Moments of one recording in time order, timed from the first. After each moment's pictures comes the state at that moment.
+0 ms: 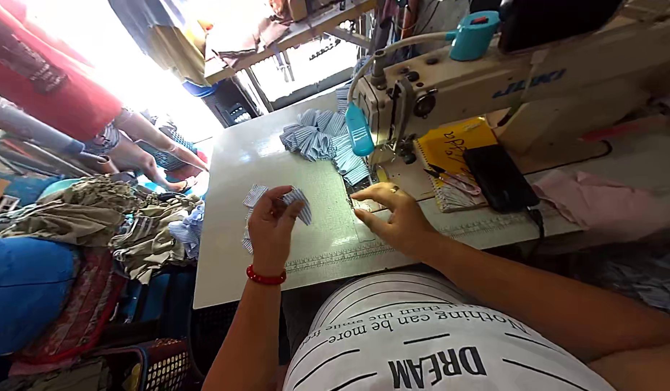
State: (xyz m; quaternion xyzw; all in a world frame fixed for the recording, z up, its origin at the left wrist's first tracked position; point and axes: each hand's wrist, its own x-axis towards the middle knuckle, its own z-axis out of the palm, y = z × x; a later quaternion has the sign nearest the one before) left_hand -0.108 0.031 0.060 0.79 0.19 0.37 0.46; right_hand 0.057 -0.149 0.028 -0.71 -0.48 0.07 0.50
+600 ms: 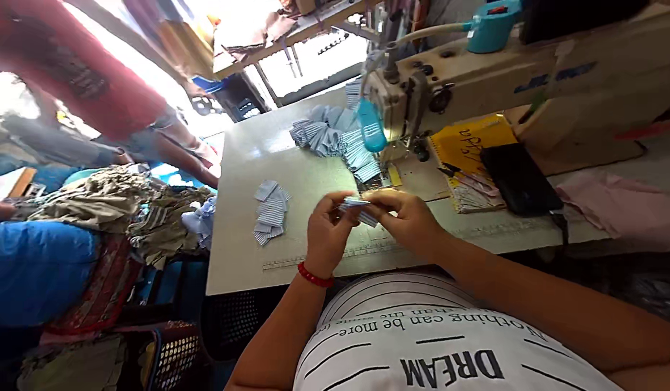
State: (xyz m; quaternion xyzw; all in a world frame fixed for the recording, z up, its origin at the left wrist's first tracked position) left_hand -0.078 -0.020 0.038 0.72 0.20 0.27 0.61; right_hand 0.051 -0.142 0.030 -0.67 -0.46 0.16 0.56
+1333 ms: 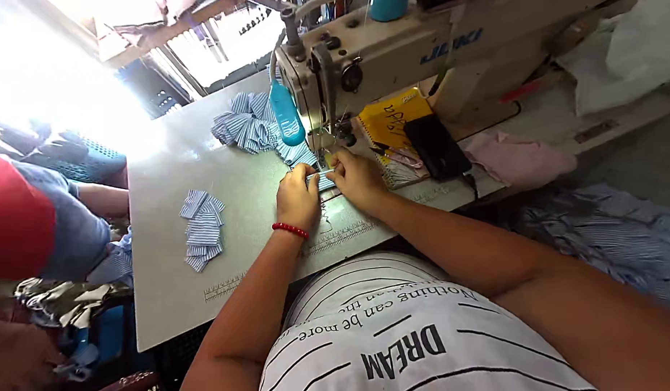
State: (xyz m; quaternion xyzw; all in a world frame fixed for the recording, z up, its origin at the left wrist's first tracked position) left_hand 0.014 -0.010 0.004 0.93 0.23 0.10 0.28; right_hand 0.110 -0.136 0.000 -0.86 -0.33 0.11 0.36
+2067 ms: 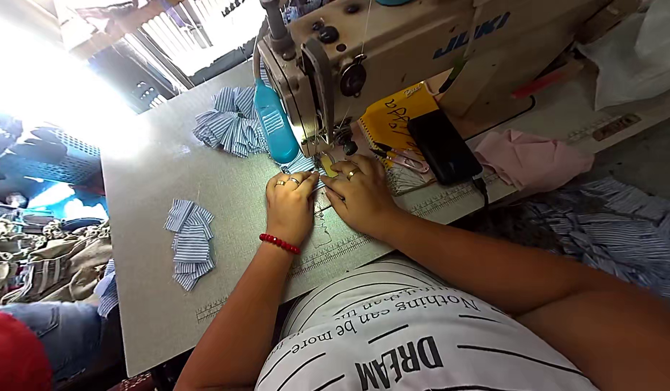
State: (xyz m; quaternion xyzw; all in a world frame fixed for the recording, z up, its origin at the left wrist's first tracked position) left_hand 0.012 0.010 -0.024 0.98 0.04 0.16 0.12; right_hand 0.095 -0.152 -0.018 -0.87 -0.43 0.00 0.23
